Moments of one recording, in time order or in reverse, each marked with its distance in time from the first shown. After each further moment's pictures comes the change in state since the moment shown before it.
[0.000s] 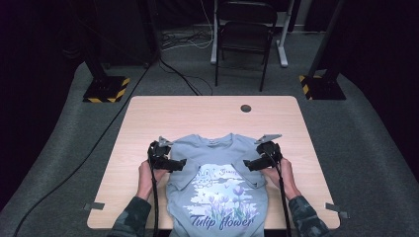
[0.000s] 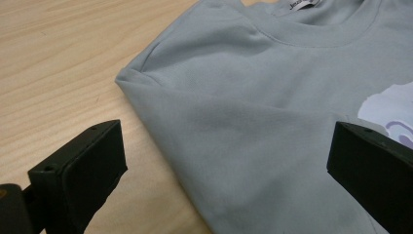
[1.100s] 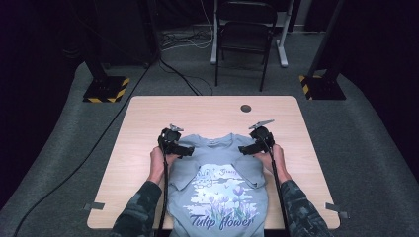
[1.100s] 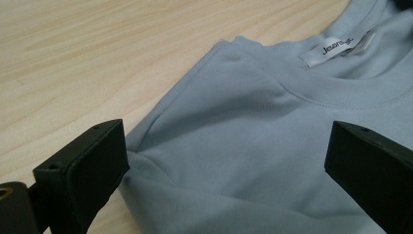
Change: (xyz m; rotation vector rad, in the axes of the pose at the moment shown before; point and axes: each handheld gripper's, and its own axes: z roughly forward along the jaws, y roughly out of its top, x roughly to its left) left arm 0.004 0.044 0.044 0.050 0.028 -0.012; right arm -0.025 0.038 0.037 0.029 0.002 0.068
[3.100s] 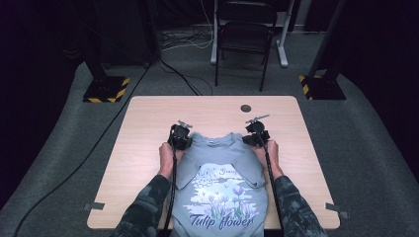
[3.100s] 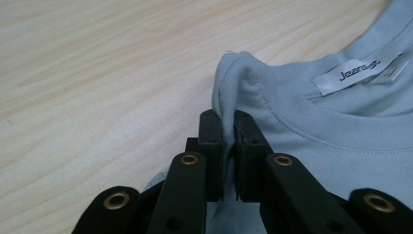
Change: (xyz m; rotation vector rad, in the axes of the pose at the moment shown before) left arm -0.015 0.019 0.022 -0.003 0.083 0.033; right arm -0.009 0.017 0.027 0.024 -0.048 0.086
